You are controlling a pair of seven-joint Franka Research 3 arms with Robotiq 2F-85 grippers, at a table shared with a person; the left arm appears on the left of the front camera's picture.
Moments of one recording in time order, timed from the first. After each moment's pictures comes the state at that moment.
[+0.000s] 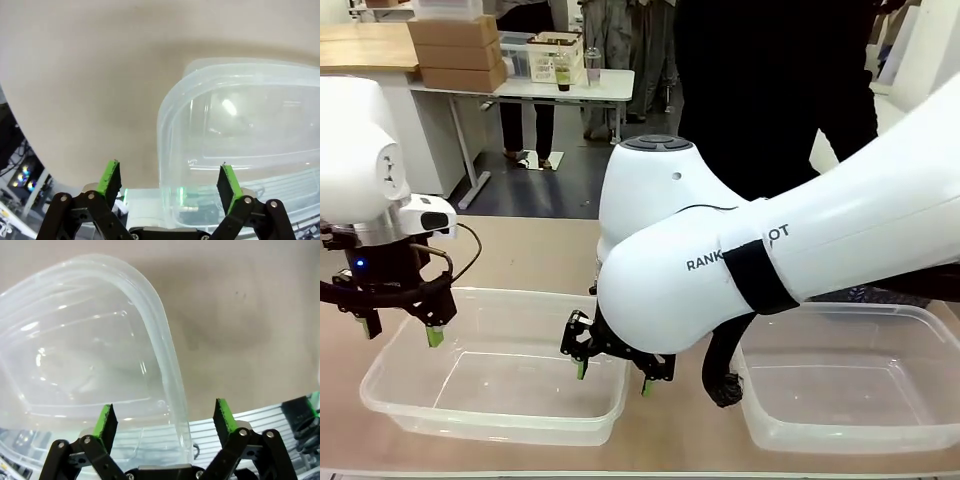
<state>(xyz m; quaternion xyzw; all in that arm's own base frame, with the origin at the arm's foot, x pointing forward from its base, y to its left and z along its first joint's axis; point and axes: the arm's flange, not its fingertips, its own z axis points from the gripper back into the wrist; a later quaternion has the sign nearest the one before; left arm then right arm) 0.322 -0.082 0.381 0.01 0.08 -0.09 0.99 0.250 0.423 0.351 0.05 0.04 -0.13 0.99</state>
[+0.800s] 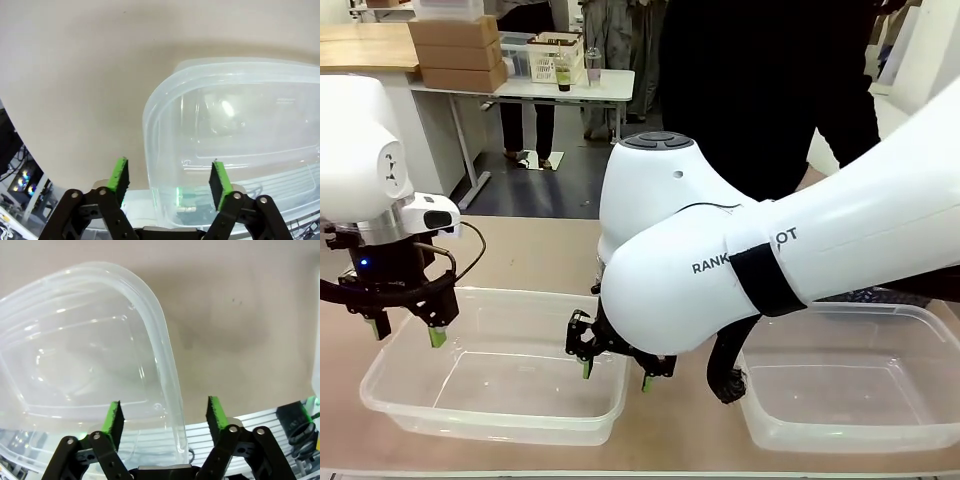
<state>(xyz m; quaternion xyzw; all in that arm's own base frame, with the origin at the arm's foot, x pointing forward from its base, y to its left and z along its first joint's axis) 0.322 -0.087 0.381 0.00 0.08 -0.10 0.99 0.250 0.421 0.357 0.05 0.03 -0.12 0.99</state>
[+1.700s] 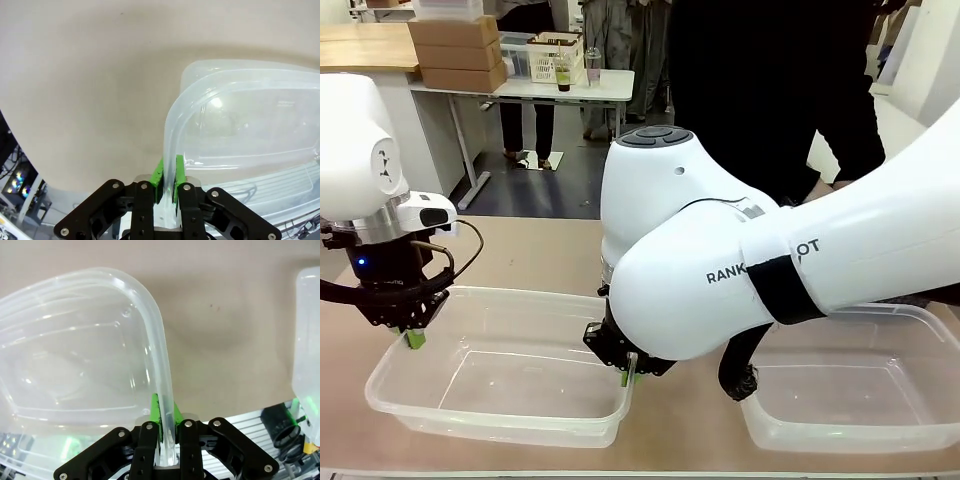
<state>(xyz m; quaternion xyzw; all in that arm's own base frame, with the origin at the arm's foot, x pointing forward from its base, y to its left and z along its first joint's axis) 0.323 -0.084 0.383 -0.02 0.08 -0.09 0.99 0.246 0.411 0.362 0.02 0.01 -0.10 0.99</state>
